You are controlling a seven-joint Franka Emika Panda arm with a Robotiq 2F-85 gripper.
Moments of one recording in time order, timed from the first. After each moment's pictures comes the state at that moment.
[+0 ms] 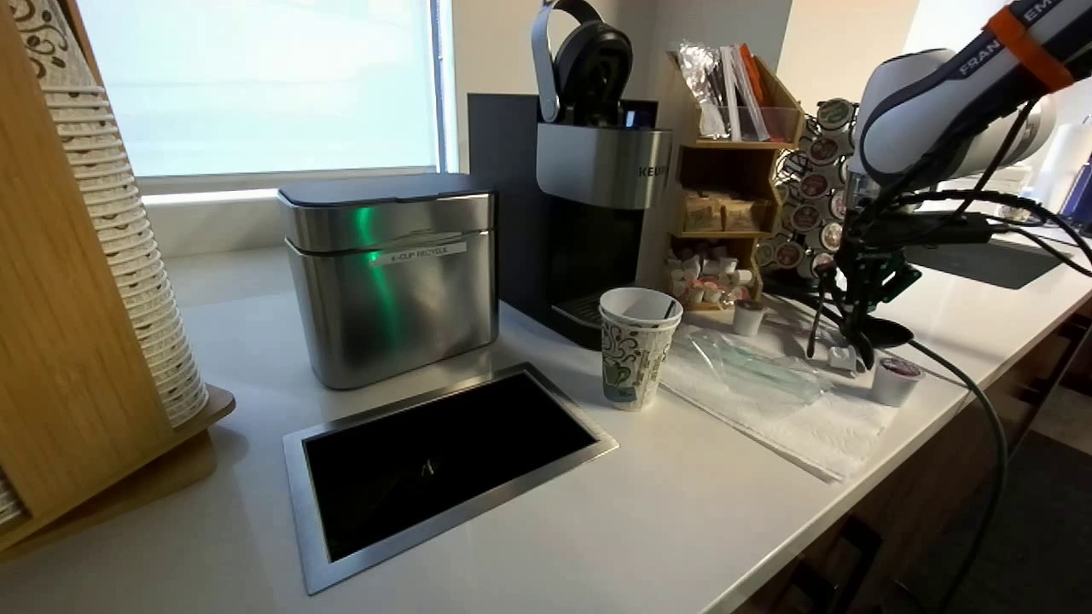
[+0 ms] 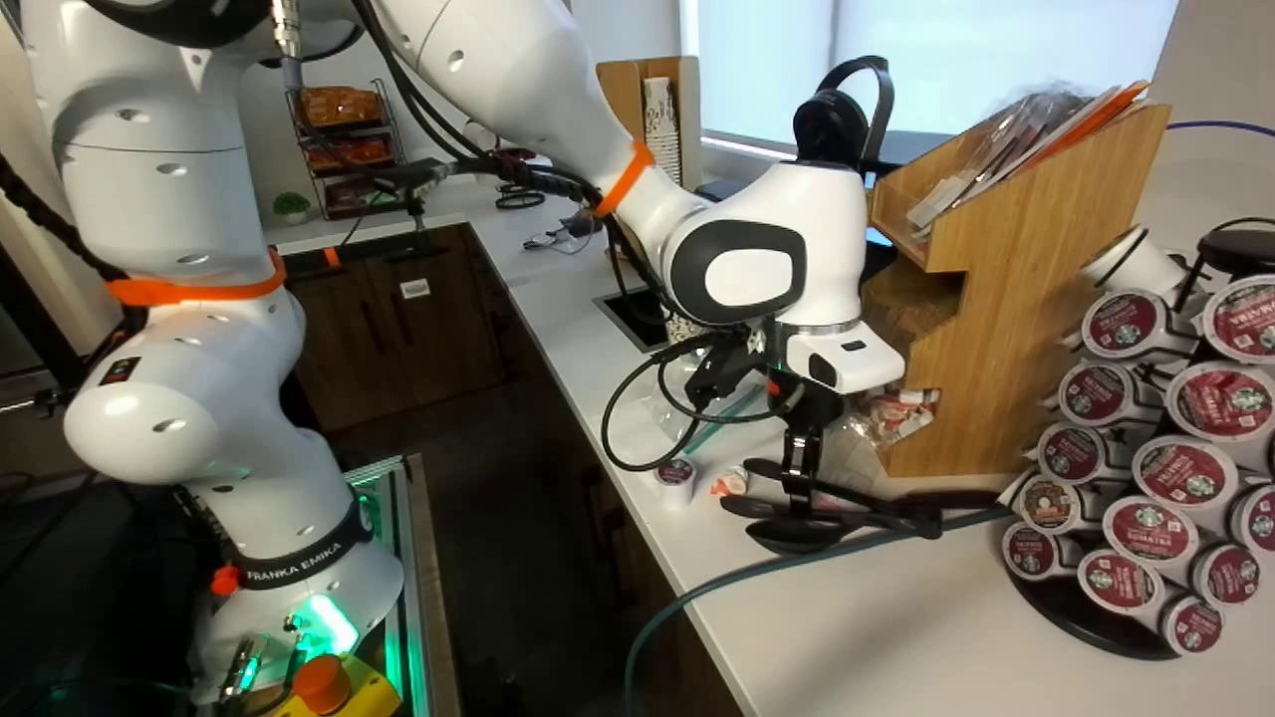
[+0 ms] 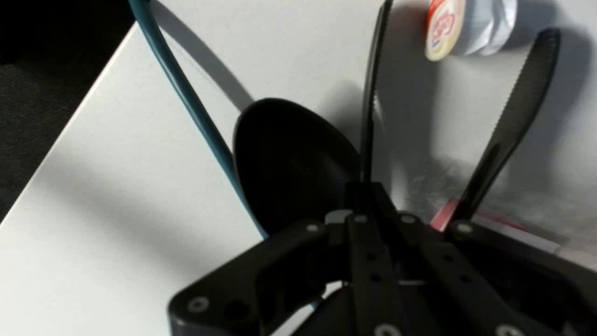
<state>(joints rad) -0.18 0.21 -0.22 -2.21 -0.16 2.41 0.54</state>
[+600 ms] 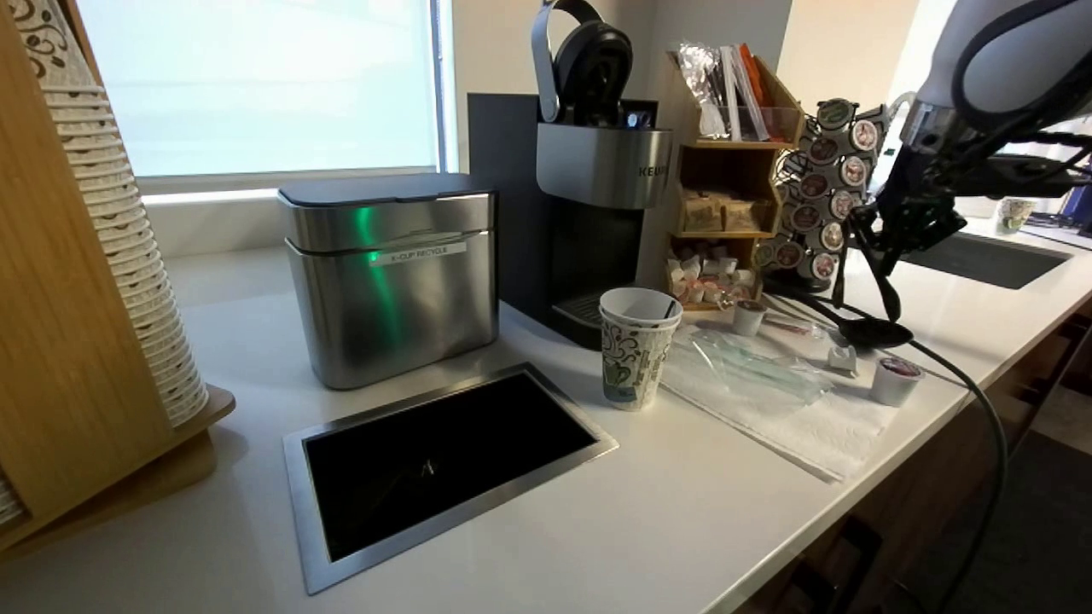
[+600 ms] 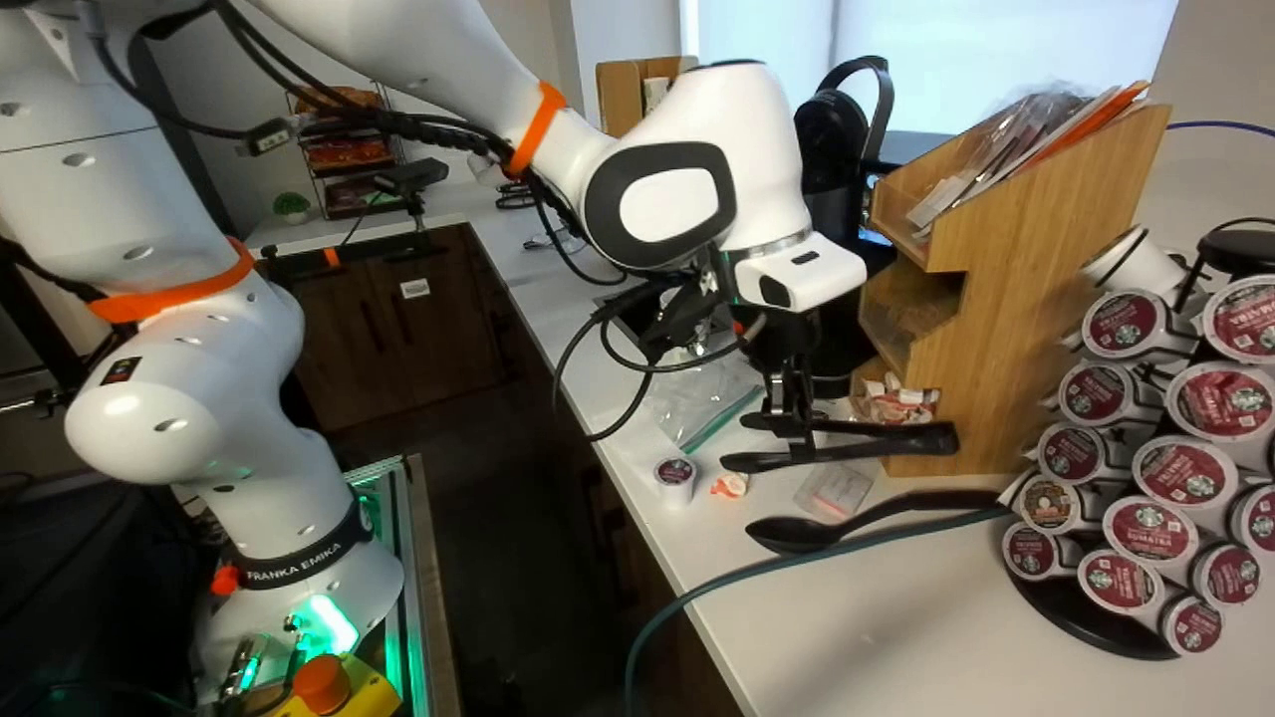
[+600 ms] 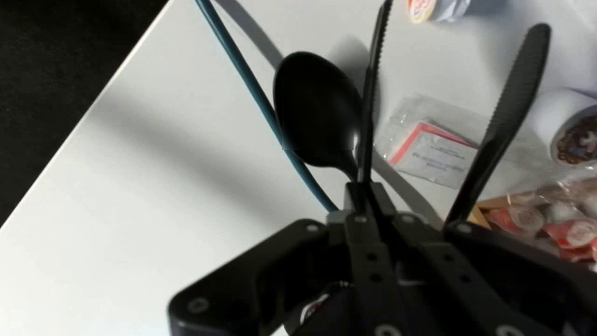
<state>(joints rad) -0.18 -0.09 -0.25 -2.39 -0.27 2.53 0.56</state>
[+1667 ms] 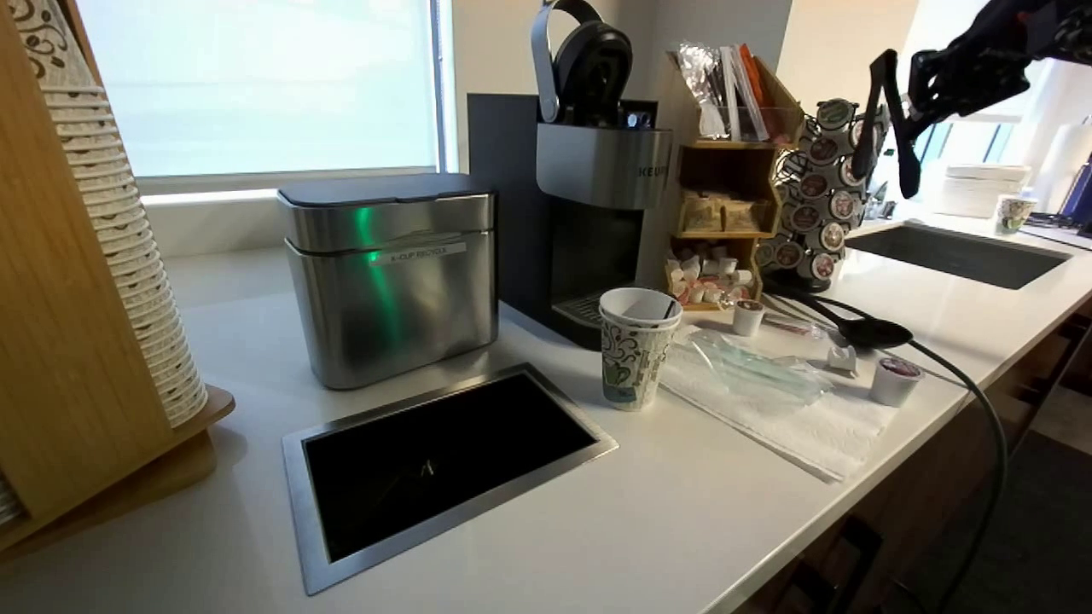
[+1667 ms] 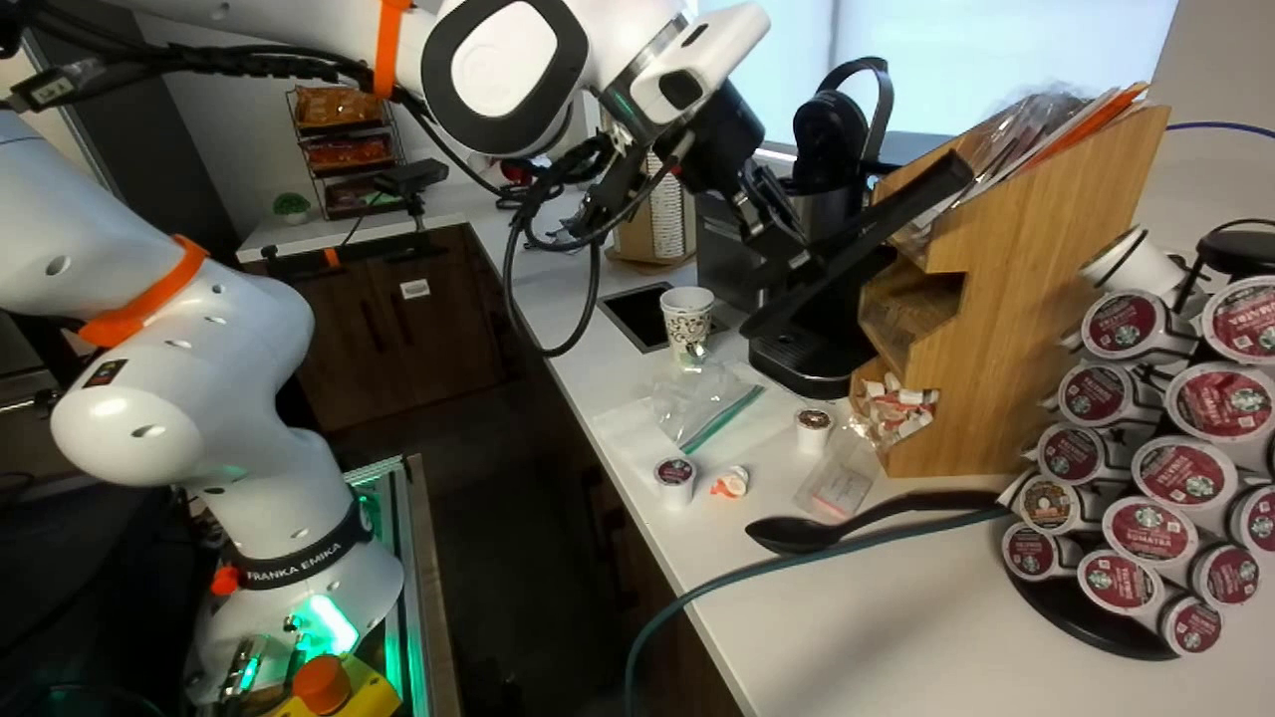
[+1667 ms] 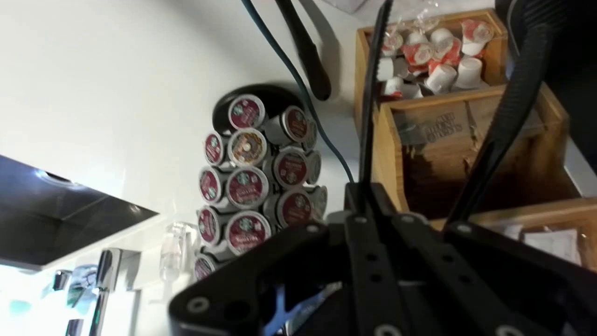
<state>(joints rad) -0.28 -0.48 -0.12 -2.53 -0.23 2.74 0.38</state>
